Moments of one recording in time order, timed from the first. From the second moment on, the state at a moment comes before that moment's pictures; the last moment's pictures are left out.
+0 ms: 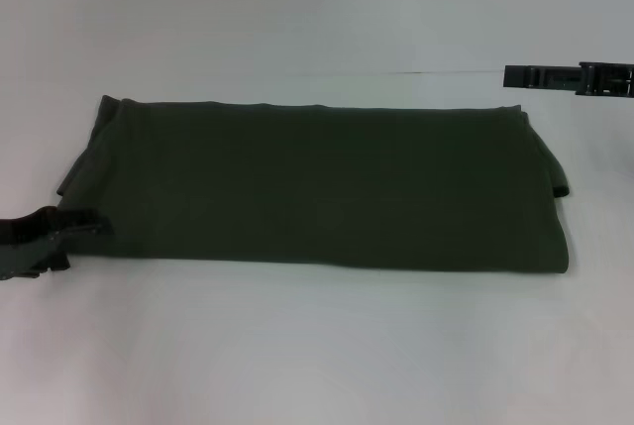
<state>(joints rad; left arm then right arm) -0.53 -2.06 0.52 0.86 2.51 1.30 -2.67 0.70 1.91 -0.62 -0.66 -2.05 -1.37 2.03</state>
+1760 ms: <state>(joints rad) -0.56 -2.05 0.53 0.83 2.54 1.22 -2.67 0.69 1.91 -0.62 -0.66 -2.05 -1.37 2.03</state>
